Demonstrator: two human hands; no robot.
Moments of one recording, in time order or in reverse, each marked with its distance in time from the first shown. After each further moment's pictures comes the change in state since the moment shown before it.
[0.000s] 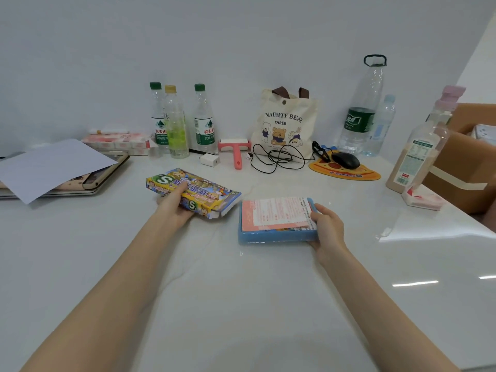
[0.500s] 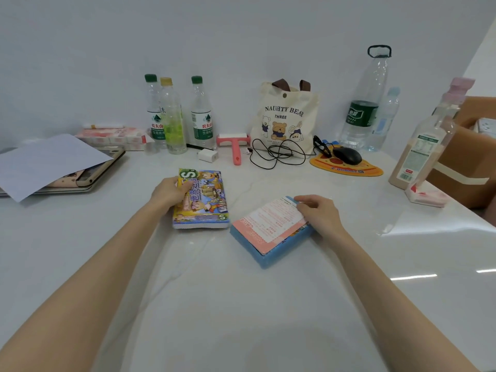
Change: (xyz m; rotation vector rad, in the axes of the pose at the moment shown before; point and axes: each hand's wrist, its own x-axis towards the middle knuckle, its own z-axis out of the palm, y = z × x) left_hand 0.039 0.017 -0.005 1.277 0.033 0.374; right_hand 0.035 -0.007 0.001 -0.589 -0.184 -0.298
